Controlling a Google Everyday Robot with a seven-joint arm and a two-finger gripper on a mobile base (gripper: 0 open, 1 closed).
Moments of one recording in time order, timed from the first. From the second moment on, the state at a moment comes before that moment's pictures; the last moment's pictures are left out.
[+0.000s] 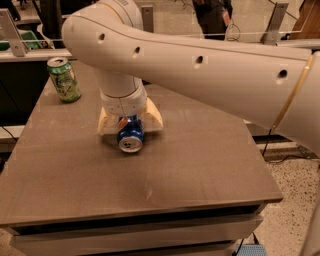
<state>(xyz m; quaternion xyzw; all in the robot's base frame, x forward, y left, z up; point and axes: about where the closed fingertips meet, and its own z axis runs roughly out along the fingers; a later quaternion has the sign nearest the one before) 0.521 0.065 0.824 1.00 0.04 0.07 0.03</state>
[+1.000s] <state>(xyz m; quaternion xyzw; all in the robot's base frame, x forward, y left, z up) 0.524 0.062 0.827 1.00 0.03 0.07 0.04</state>
